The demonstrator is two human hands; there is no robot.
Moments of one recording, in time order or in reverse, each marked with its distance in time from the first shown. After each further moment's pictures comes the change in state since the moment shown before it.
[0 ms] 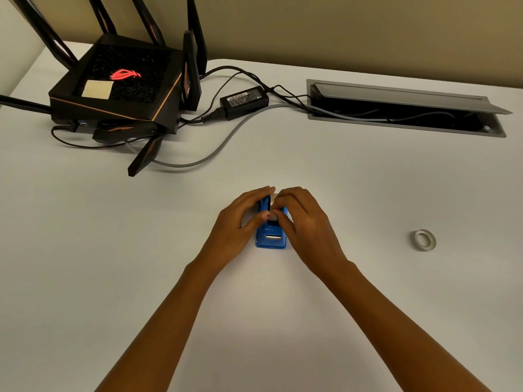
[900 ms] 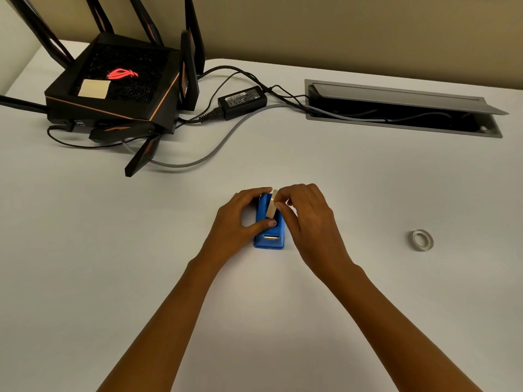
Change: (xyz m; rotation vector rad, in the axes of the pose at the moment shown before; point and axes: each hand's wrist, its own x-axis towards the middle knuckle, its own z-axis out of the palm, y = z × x) left_hand 0.007 -0.012 0.003 0.098 0.066 0.010; right_hand 0.010 -0.018 -0.024 0.078 0.024 0.132
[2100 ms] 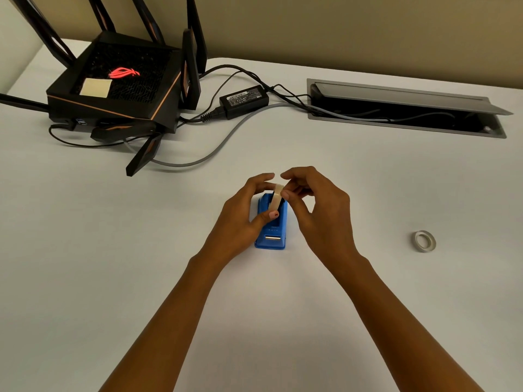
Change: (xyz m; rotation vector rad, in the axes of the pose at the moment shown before) left_hand 0.000 0.031 -0.004 -0.002 -0.030 0.012; right_hand 0.013 0.005 -0.010 0.248 0.098 0.173
